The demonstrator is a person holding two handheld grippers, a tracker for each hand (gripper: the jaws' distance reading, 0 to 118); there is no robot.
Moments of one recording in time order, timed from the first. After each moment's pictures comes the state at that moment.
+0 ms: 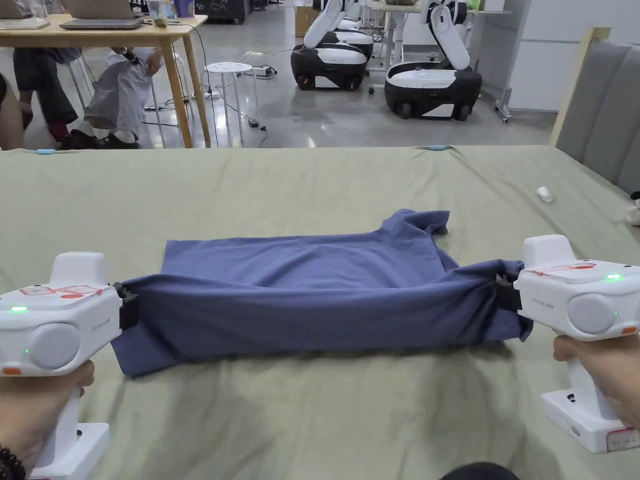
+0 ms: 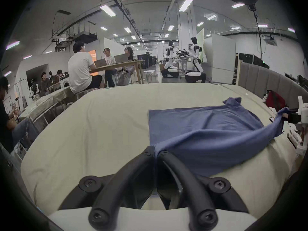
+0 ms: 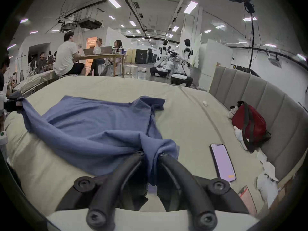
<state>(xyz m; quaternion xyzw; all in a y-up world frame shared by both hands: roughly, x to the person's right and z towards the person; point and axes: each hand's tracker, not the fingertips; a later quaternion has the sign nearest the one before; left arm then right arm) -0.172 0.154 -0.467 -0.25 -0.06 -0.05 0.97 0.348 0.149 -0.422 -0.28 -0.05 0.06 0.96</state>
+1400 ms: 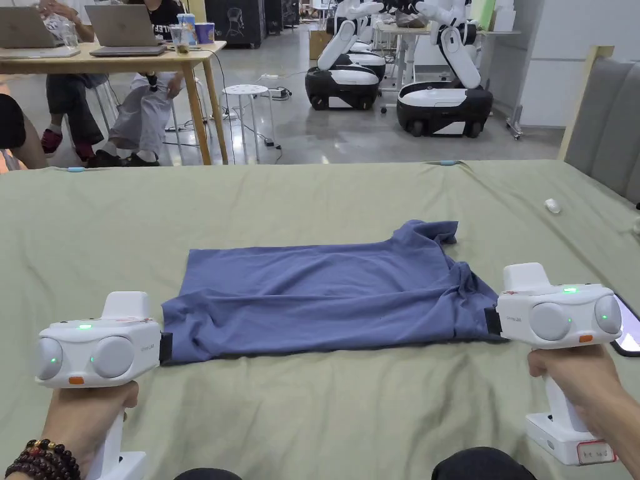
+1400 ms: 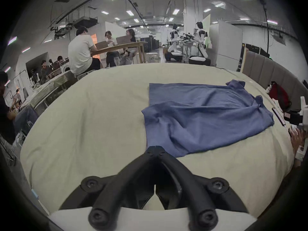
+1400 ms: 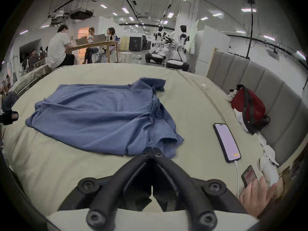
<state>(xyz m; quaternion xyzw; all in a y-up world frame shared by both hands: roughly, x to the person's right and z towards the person) -0.170 0.123 -0.429 -0.32 -0.04 -0.04 0.94 0.316 0.138 -0.389 -0.34 -0.07 0.05 0.94</state>
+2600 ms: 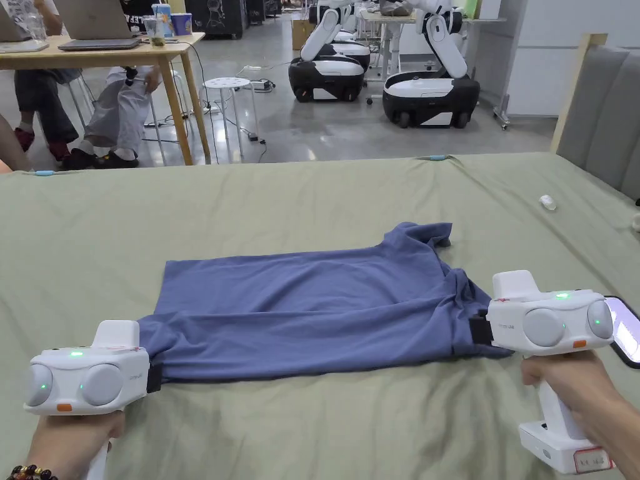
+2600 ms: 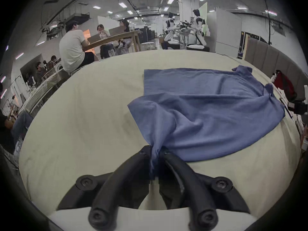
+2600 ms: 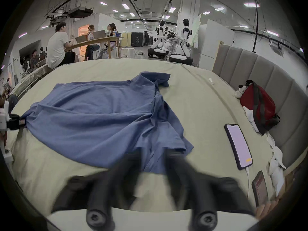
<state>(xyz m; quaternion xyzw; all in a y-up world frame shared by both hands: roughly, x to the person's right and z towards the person) -0.162 0.082 -0.495 -0.37 -0.05 -0.07 0.93 0.341 0.107 -0.454 -0.37 -0.06 0.03 0.93</state>
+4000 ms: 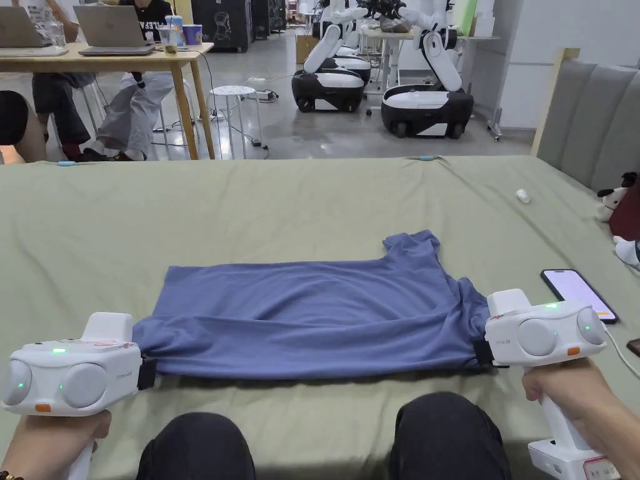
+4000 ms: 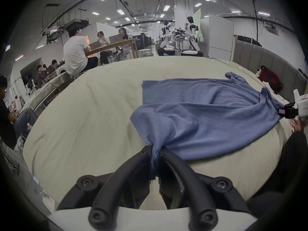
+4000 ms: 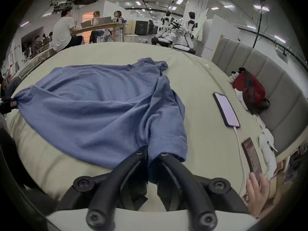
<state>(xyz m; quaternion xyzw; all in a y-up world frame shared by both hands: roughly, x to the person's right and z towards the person) -0.182 0.097 -0.330 -0.34 -0.07 -0.07 0.94 0.322 0.096 -0.304 -0.41 -0.06 0.06 0.91</state>
